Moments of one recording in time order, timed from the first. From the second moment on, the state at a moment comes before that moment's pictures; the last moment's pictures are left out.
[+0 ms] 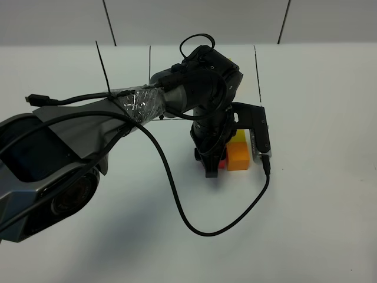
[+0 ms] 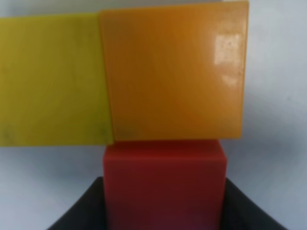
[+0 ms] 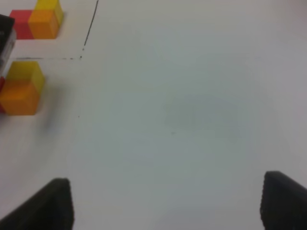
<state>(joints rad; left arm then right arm) -0.75 2.40 -1.95 0.09 1.06 0.77 0.11 -0.01 -0.50 -0.08 1.07 0.12</state>
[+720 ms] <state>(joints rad) -0.75 2.40 -1.95 0.07 1.07 0.77 0.11 -0.01 -0.50 -0.08 1.07 0.12</state>
